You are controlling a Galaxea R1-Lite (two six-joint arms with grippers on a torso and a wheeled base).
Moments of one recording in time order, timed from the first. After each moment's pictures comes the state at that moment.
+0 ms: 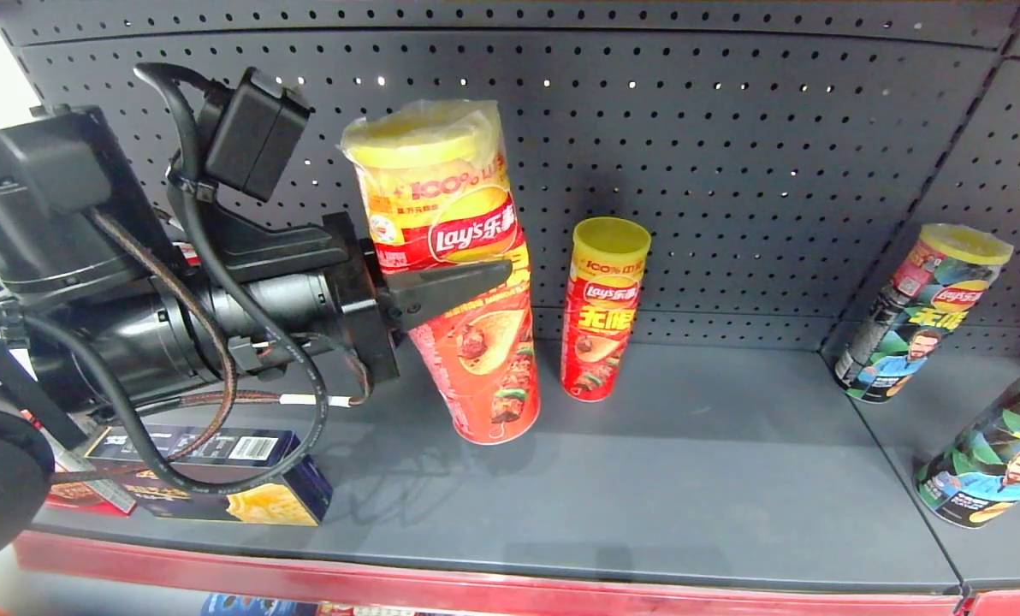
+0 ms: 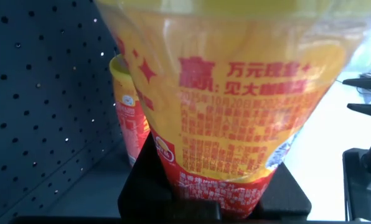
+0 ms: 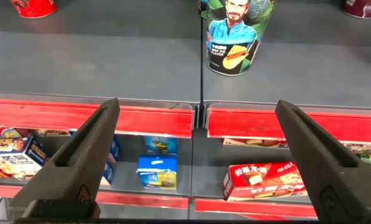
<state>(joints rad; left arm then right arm) -0.48 1.54 -0.88 -0.76 -0.64 0.03 0.00 0.02 0.00 0.00 -0.01 0.00</state>
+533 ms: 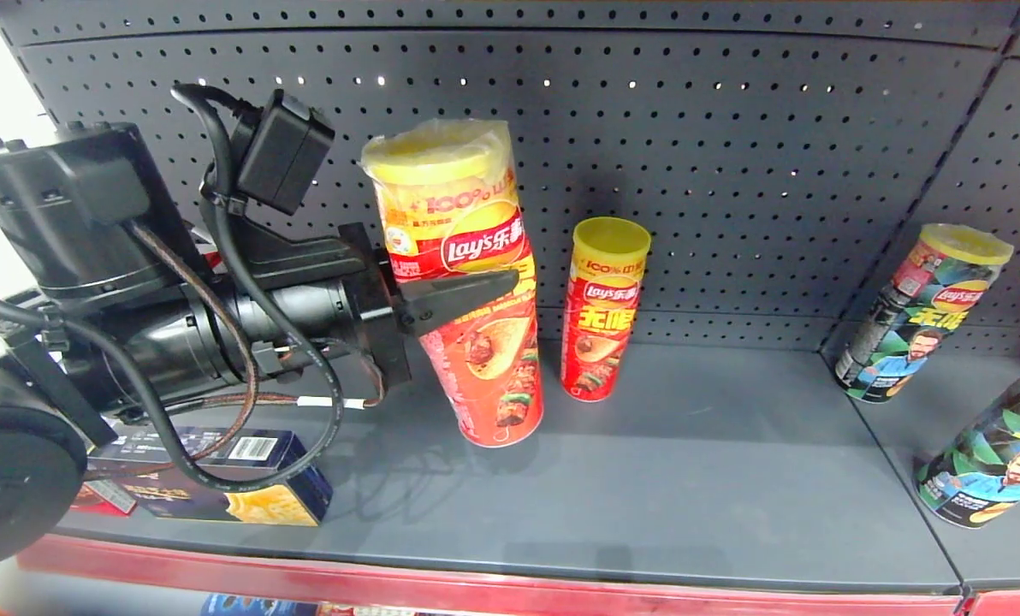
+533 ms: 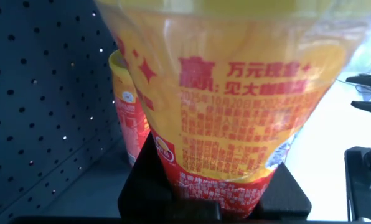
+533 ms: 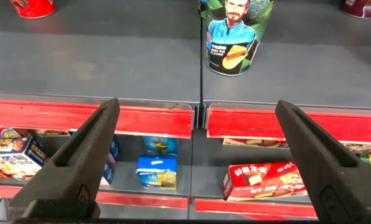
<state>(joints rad) -0.48 1.58 -0.88 -0.78 -0.65 0.03 0.00 0.02 0.00 0.00 -0.01 0.00</state>
